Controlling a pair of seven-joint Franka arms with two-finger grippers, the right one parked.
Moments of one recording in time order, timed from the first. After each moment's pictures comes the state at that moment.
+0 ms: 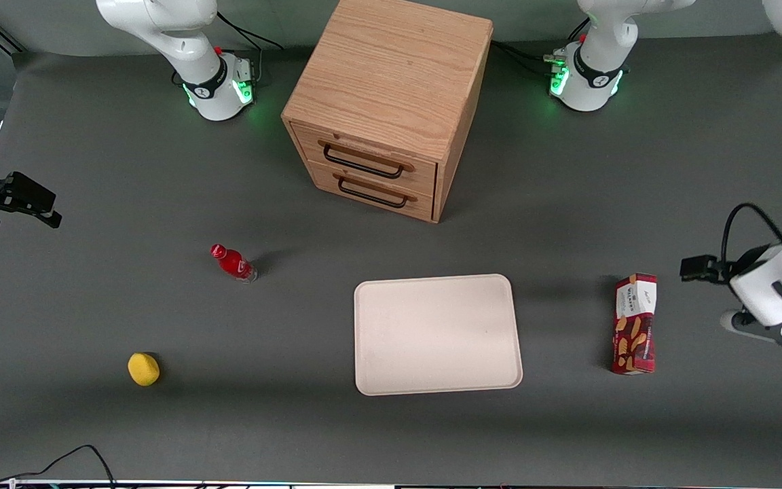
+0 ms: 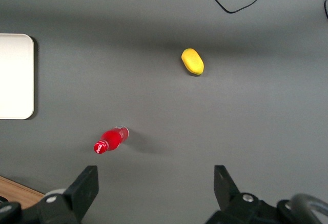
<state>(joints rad) 0.03 0.51 -0.09 -1.16 0.10 1.52 0.21</state>
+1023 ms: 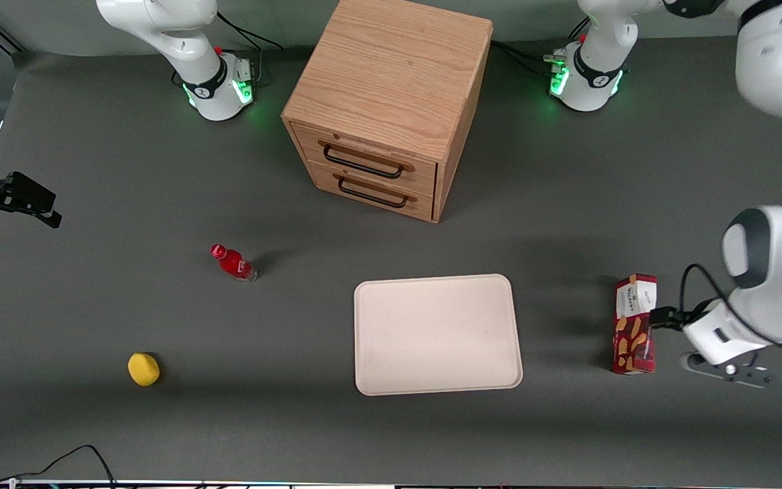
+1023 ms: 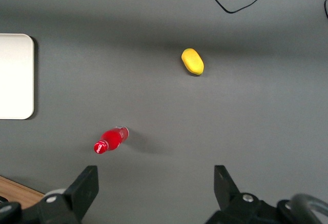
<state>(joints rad) 0.06 0.64 -0.08 -1.41 0.11 2.02 0.20</state>
